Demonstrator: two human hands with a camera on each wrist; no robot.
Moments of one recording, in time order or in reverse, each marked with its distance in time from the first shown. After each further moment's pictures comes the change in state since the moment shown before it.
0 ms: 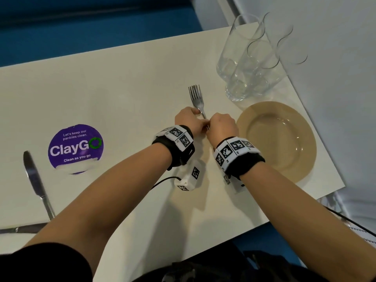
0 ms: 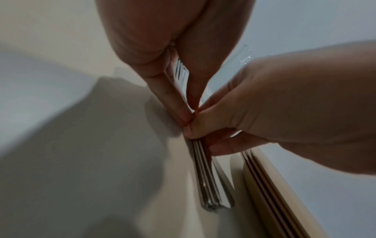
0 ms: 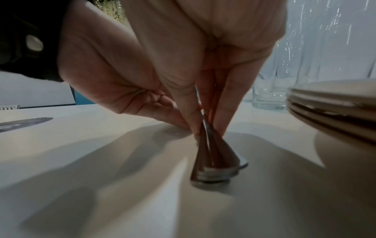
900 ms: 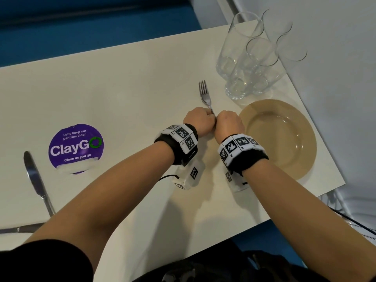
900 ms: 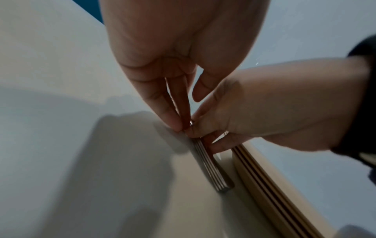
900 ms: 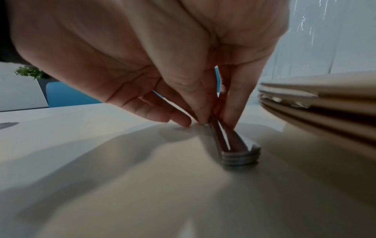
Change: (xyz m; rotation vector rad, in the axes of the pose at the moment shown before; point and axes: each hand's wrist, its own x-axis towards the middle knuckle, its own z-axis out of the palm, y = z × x) left_hand -0.012 0.015 0.007 0.134 -0.211 0.191; right_hand 0.004 0.011 -0.001 -0.023 0.018 0.045
